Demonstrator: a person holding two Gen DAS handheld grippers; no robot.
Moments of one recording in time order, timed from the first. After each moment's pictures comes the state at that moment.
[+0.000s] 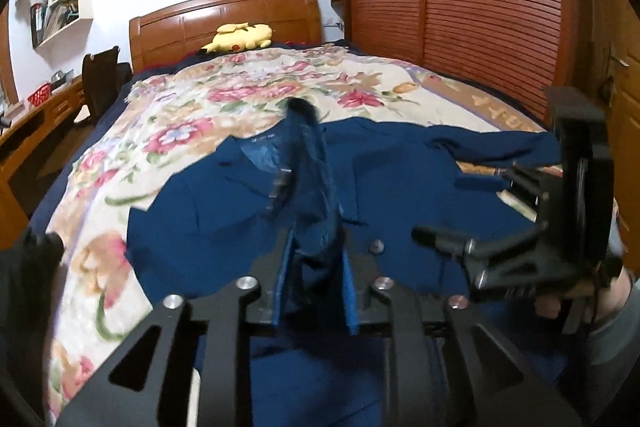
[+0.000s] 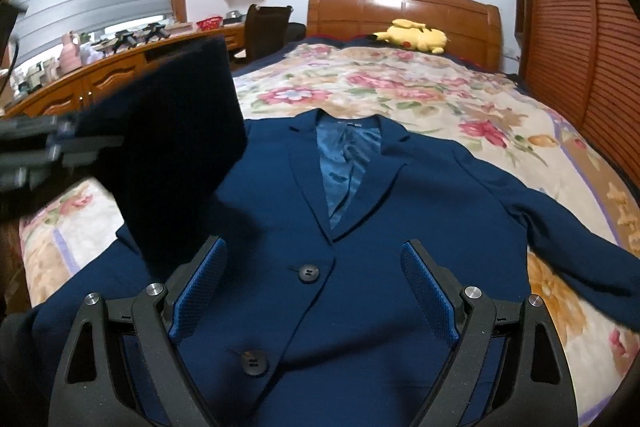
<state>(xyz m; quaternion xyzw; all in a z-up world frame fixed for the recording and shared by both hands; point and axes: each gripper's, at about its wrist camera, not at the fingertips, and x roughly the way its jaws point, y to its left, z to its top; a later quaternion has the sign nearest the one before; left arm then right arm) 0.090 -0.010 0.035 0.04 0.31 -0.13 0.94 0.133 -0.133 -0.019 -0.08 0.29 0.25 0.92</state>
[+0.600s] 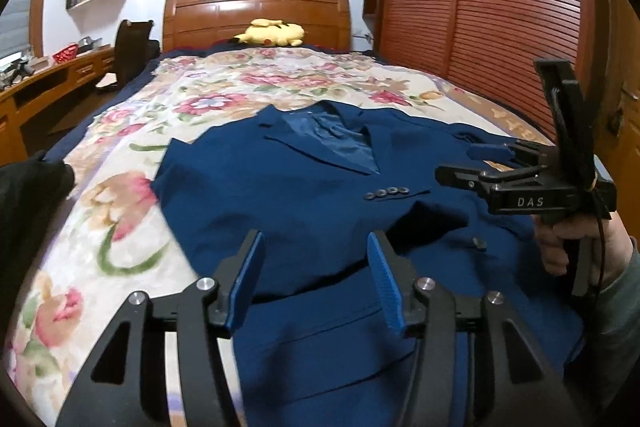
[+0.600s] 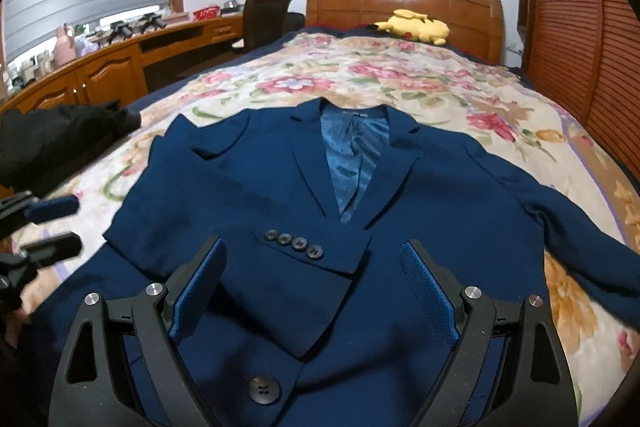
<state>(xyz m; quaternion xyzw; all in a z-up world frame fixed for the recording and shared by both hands) 0.045 0.046 -0.017 -0.02 0.28 -0.10 0.95 0.147 -0.110 -0.035 -0.09 0.30 0.24 0.92</state>
